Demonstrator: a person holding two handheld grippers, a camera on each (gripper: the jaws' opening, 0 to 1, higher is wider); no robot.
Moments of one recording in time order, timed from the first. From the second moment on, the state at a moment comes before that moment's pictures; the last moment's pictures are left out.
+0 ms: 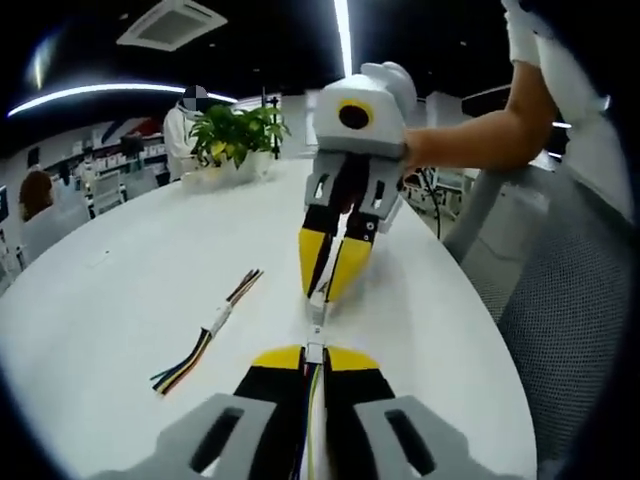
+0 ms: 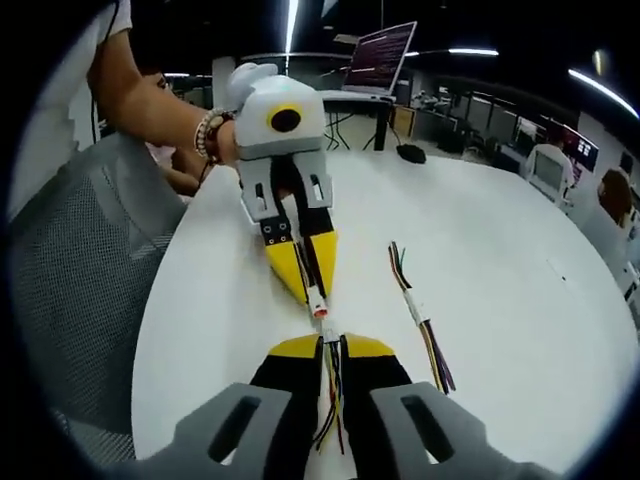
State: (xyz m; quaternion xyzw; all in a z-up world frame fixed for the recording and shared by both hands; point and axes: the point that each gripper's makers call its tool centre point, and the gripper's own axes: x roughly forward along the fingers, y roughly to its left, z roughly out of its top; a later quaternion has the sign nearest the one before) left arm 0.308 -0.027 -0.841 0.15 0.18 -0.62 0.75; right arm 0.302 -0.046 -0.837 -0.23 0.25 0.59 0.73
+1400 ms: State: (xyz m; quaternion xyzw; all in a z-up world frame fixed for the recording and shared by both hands) left arm 0.295 -0.027 -0.855 0.21 0.18 -0.64 0.72; right arm 0.289 -0.038 -0.861 -0.28 0.28 0.60 0.69
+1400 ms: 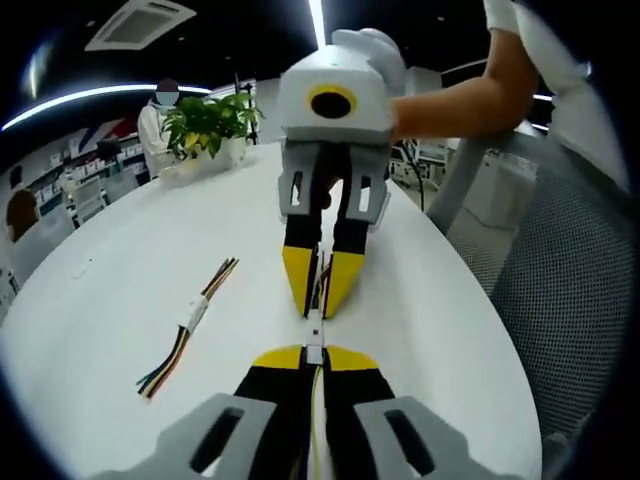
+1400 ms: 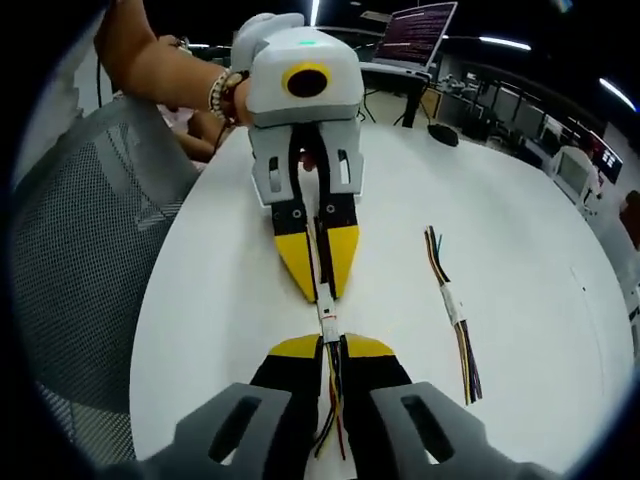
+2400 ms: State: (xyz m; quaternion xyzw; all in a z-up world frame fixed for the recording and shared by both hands) left arm 0.295 -0.027 -0.844 0.19 0.18 -0.64 0.72; right arm 0.290 -0.030 -0.848 -0.23 0.28 0.61 0.70
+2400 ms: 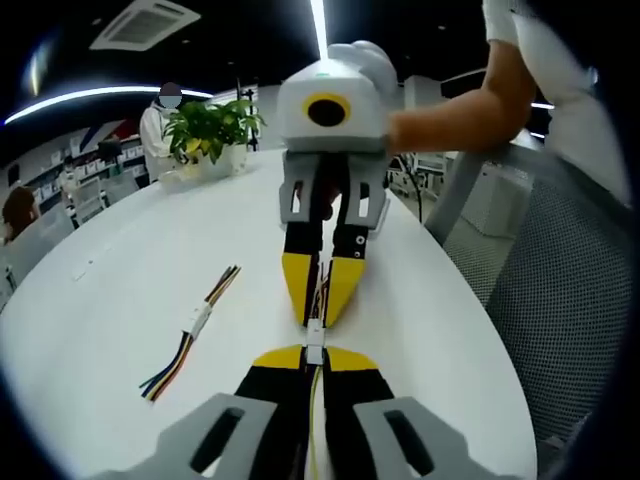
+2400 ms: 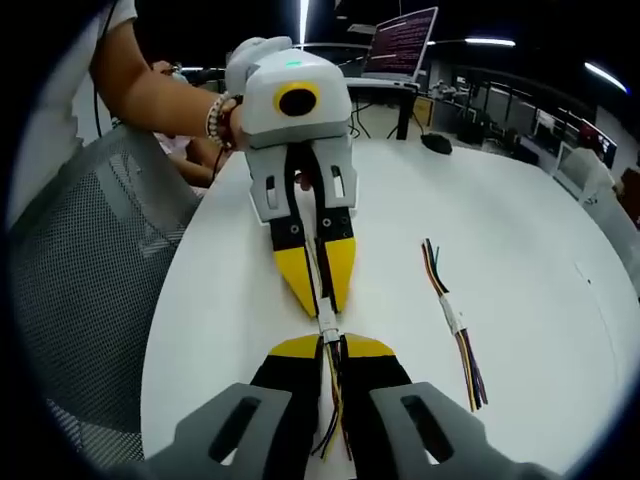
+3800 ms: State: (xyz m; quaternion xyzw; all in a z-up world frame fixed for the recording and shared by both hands) left arm 0.310 -0.020 -0.816 0.13 0.15 -0.62 0.76; right arm 0.308 -0.033 -0.810 -0.13 0.23 0.60 0.75
